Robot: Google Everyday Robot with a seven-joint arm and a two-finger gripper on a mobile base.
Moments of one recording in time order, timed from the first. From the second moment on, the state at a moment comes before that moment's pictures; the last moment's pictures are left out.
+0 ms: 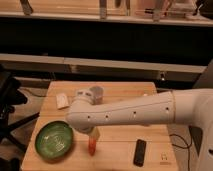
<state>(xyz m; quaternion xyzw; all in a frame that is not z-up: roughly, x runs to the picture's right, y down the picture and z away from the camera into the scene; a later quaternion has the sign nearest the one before) -0.104 0.206 0.700 -0.21 -0.20 -0.49 0.82</state>
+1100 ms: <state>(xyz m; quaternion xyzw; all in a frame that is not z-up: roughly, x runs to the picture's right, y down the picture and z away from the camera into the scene) -0.147 0.225 0.726 -0.22 -0.24 -0.55 0.77</state>
